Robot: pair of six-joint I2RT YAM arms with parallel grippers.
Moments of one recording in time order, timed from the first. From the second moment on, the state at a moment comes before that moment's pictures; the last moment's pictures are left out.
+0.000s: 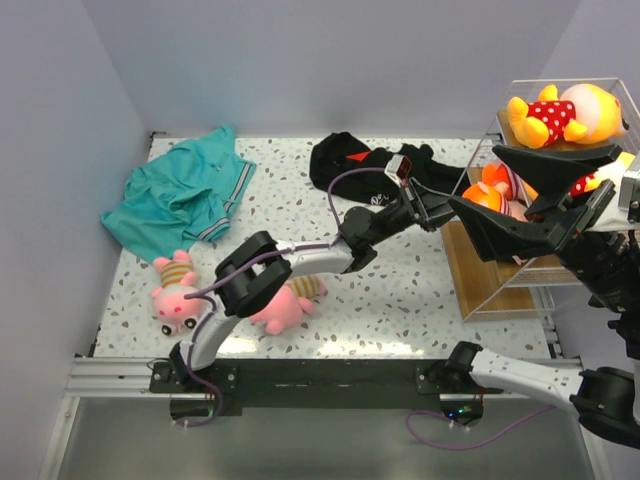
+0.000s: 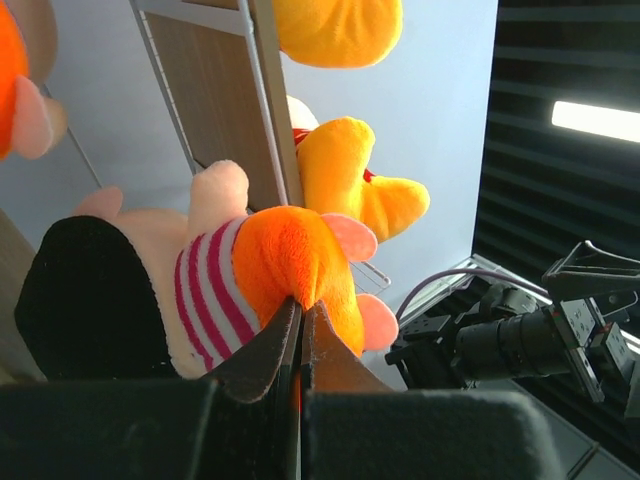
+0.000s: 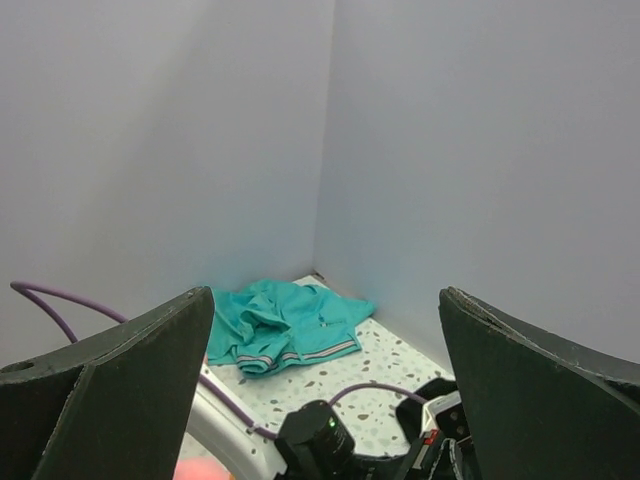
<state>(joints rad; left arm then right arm) -1.01 2.21 1.59 1.29 0.24 -1.73 0.94 0.85 1.80 -0.57 0.08 -0.11</state>
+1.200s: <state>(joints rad) -1.13 2.43 1.86 1.18 0.24 -1.58 0.94 0.78 1.77 -0.60 0.12 -0.14</state>
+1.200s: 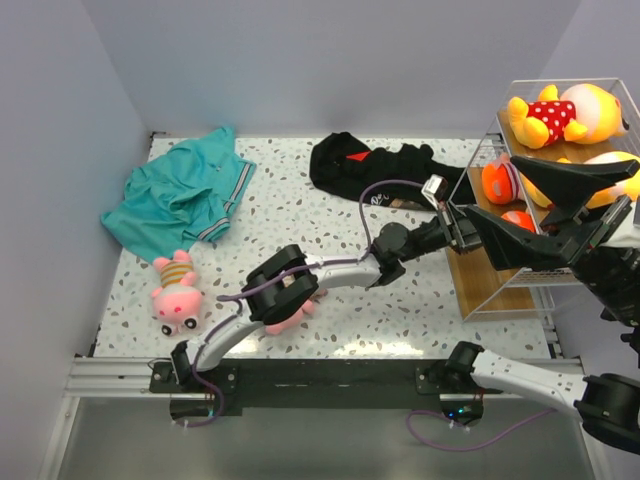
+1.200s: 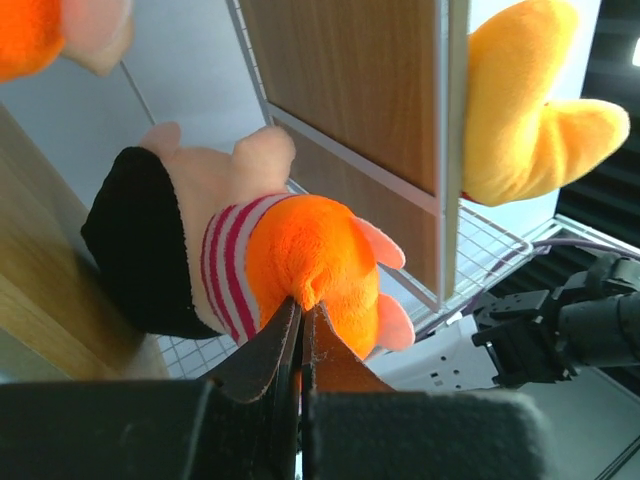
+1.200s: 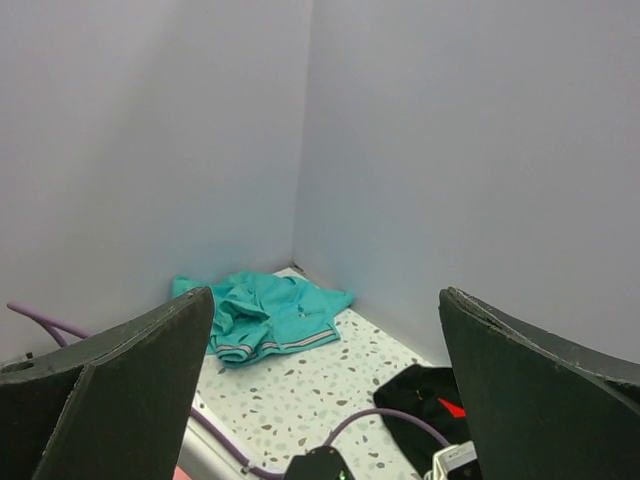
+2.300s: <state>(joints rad) -1.10 2.29 1.68 1.03 0.21 -1.39 0.94 0.75 1.73 -0.61 0.15 -0.16</state>
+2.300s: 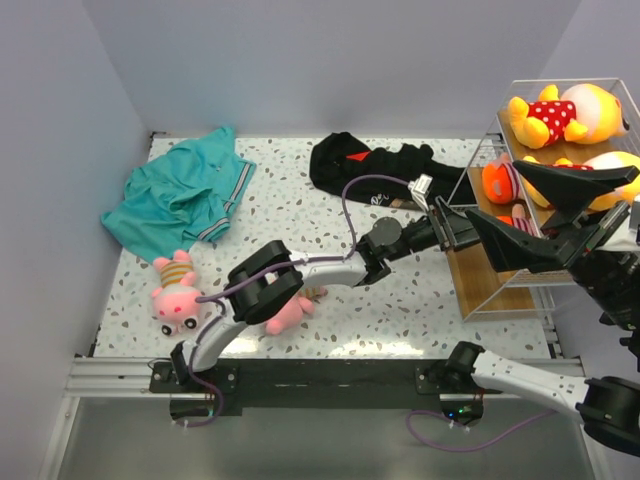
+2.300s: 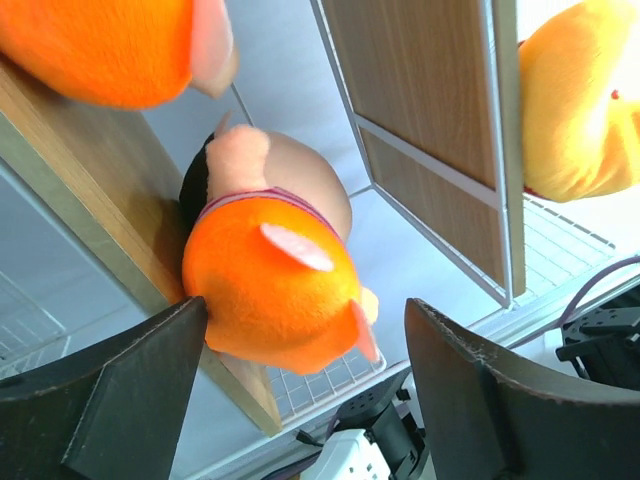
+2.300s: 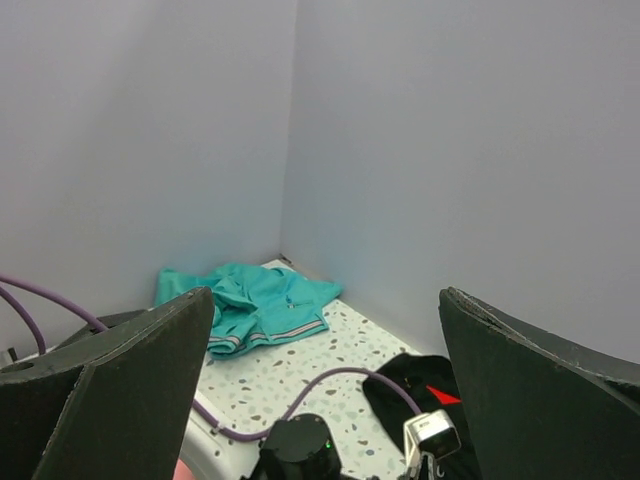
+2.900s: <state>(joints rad) -1.07 2.20 1.69 0.78 0.28 -1.26 0.94 0.82 1.76 -0.66 0.17 -0.13</state>
